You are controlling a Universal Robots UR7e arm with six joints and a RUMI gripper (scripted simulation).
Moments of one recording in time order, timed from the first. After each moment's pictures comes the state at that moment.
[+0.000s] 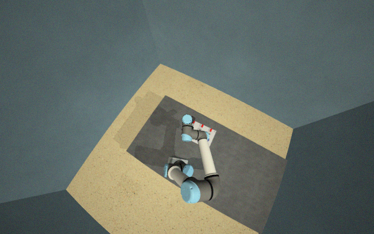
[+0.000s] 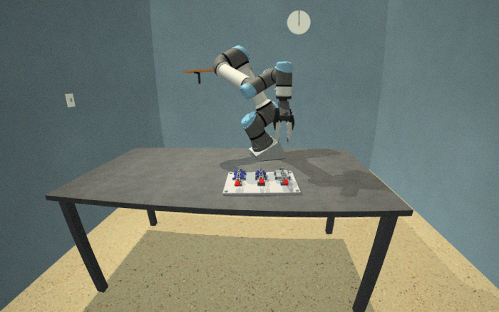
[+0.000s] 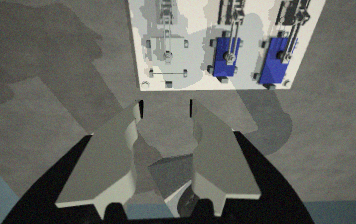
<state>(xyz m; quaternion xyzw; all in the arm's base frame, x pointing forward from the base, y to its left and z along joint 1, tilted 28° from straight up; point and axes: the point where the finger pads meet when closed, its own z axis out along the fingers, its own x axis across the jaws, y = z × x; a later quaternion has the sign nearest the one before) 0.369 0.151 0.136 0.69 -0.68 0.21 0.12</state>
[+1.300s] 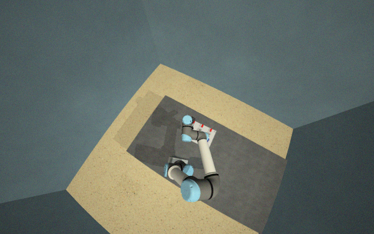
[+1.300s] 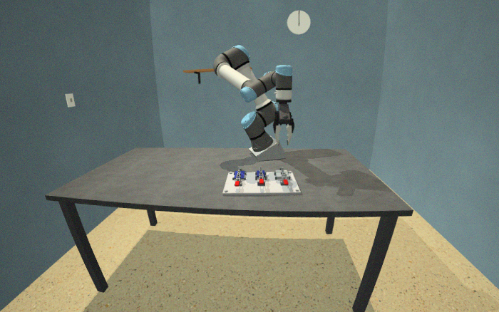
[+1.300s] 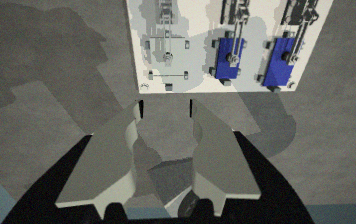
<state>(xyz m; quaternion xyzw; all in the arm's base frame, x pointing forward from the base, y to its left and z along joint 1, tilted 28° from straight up) 0.371 0.145 0.123 0.69 -0.68 0.21 0.12</state>
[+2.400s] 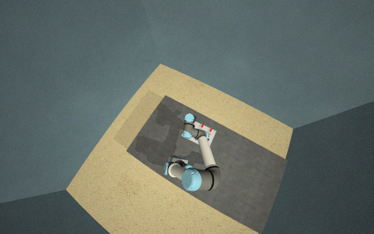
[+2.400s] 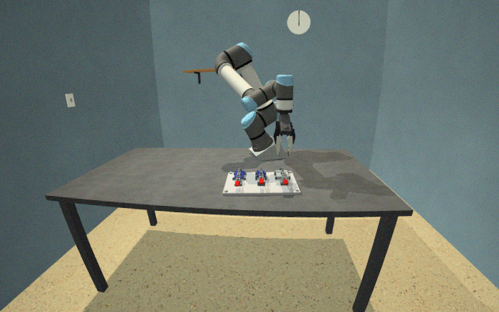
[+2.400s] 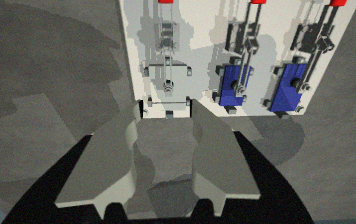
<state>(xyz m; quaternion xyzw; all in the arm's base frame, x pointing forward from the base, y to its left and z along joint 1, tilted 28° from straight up) 0.412 0.126 0.088 0.69 -0.68 0.21 0.12</state>
